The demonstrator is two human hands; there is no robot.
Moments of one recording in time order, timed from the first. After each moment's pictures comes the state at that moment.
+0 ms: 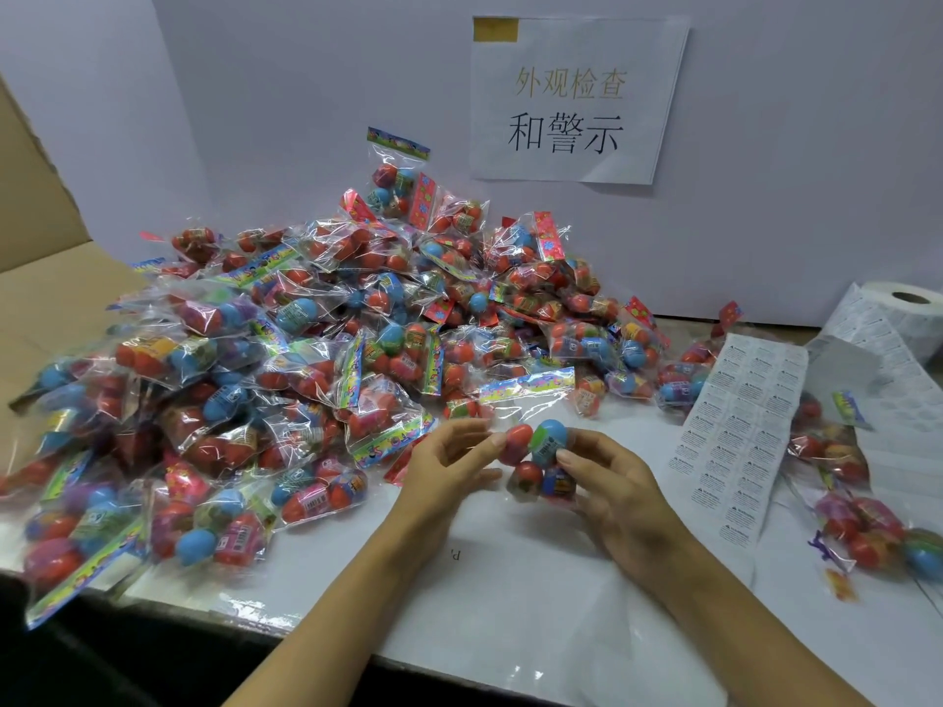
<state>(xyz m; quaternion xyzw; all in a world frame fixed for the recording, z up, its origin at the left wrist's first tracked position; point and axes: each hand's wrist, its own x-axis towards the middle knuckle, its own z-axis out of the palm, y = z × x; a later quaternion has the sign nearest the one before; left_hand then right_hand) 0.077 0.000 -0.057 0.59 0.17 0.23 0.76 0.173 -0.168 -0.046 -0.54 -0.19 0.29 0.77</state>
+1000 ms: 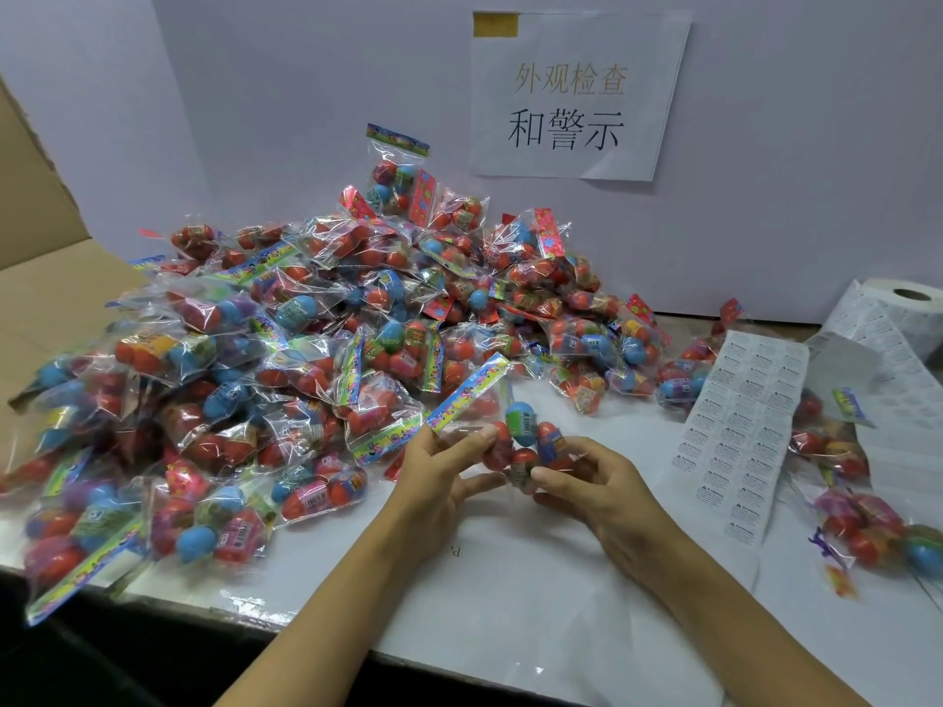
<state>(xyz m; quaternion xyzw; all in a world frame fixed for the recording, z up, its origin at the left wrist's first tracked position) 0.073 0.001 -0.049 0.52 0.14 0.21 0.82 0.171 -0.165 -0.050 -0.60 -0.24 0.29 0.71</state>
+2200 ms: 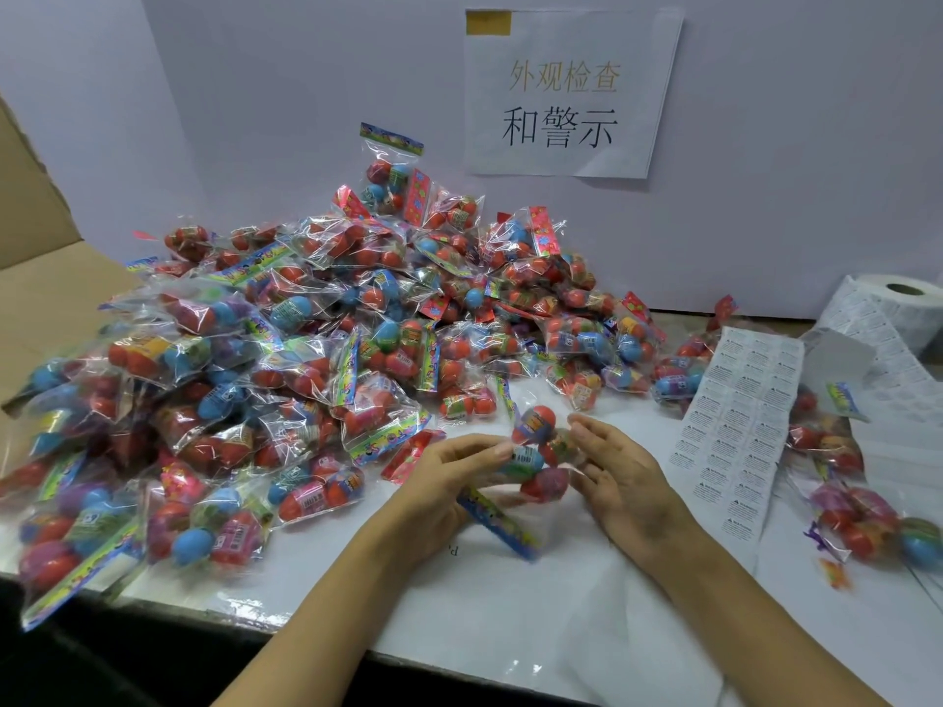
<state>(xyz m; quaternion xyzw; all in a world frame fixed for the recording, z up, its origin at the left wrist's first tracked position) 0.068 -0.002 -0.043 0.54 0.11 0.07 0.83 0.179 -0.169 -0.041 -0.51 -0.14 0.31 0.79</state>
